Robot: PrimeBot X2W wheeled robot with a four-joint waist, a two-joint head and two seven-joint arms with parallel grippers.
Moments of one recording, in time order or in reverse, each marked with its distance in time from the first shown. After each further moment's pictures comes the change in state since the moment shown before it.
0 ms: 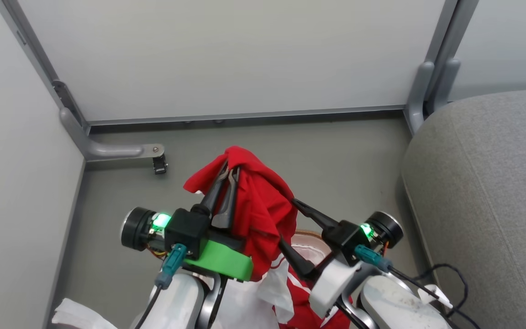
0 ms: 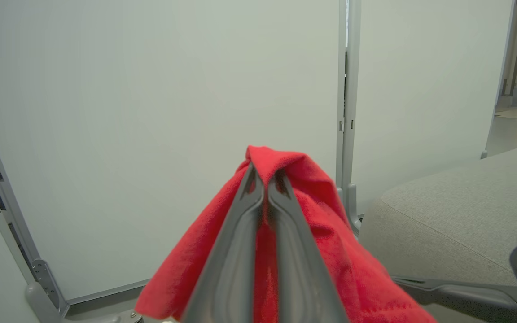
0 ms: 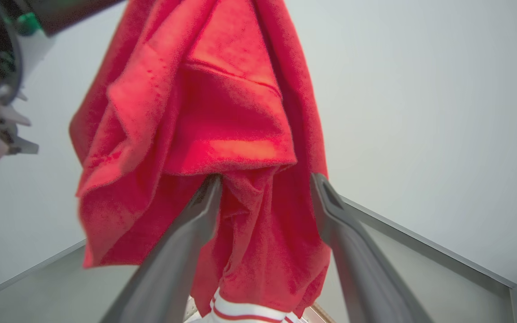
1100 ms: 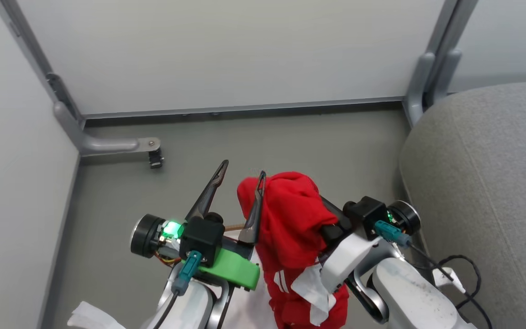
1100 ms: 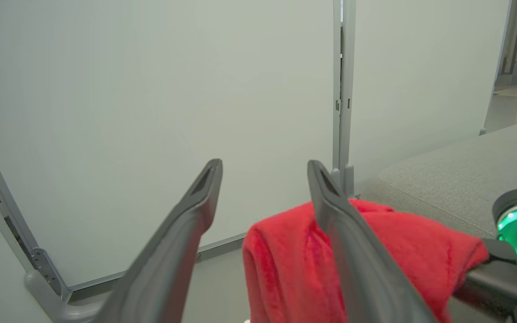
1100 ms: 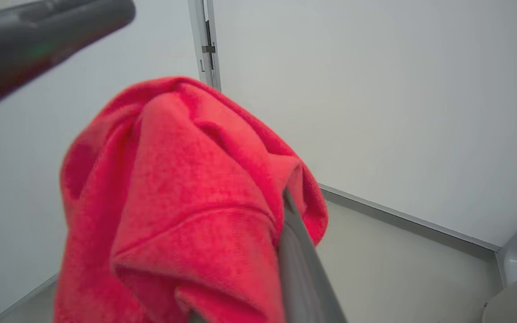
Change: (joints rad) left arm 0.000 0.000 -0.054 0.035 0.021 0.039 -0.001; right arm -0.035 0.033 -0.119 0.074 0.043 0.000 0.000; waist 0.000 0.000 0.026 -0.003
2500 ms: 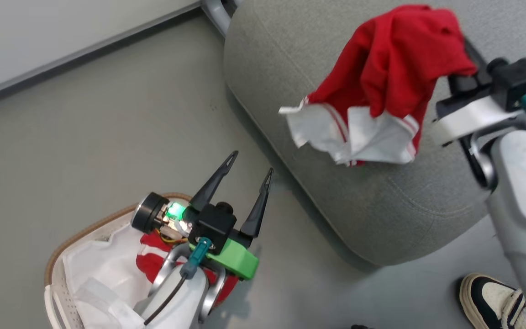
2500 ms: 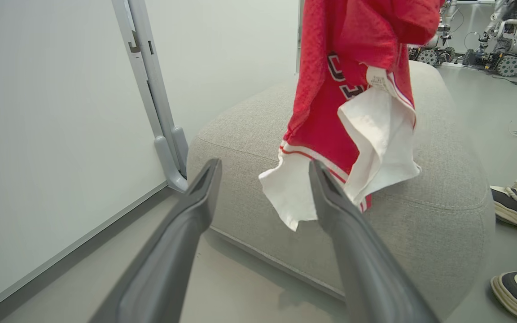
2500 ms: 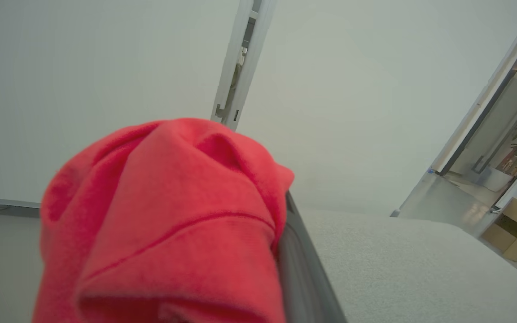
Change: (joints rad) left arm -0.067 0.009 0.009 0.080 0.119 -0.107 0.000; right arm -0.272 -0.192 -0.371 -0.122 -0.163 0.000 0.000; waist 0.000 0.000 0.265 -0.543
